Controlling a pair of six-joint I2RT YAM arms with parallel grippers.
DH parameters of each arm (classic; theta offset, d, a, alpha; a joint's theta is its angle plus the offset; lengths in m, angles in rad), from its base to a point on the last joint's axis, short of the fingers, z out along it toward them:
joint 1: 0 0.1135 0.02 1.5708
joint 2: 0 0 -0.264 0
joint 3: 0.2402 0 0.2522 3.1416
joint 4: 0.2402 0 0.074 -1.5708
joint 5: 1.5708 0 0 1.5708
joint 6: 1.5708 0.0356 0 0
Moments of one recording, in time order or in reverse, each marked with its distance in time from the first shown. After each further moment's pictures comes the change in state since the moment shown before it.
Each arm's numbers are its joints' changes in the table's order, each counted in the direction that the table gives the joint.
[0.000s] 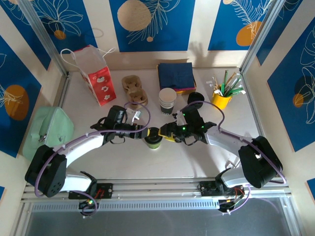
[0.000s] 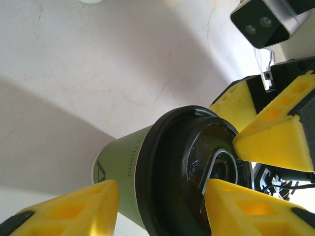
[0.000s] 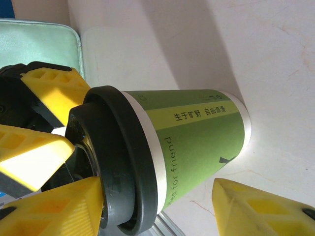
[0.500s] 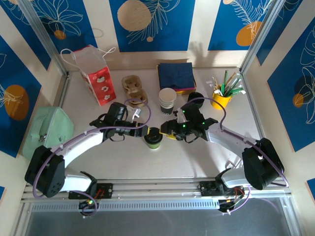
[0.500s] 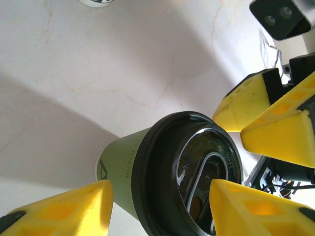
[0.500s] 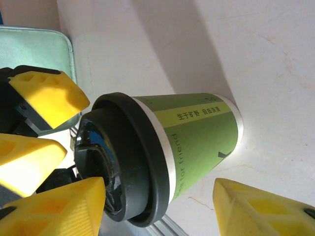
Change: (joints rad) left arm -0.002 0.008 0.080 0.119 -0.025 0.017; right arm 0.001 0.028 0.091 0.157 0.050 -0.030
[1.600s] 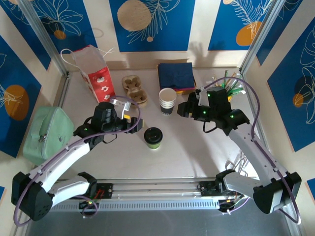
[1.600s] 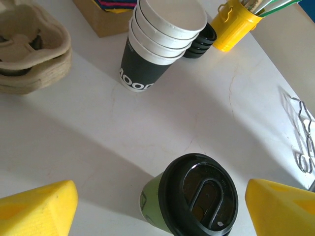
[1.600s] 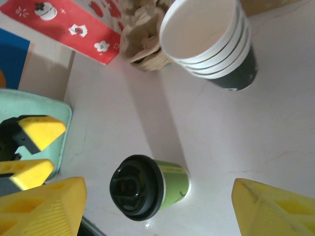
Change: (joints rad) left arm 0.011 0.273 0.000 0.039 -0.270 0.061; right arm -0.196 0.263 0.296 0.393 0.237 -0.303
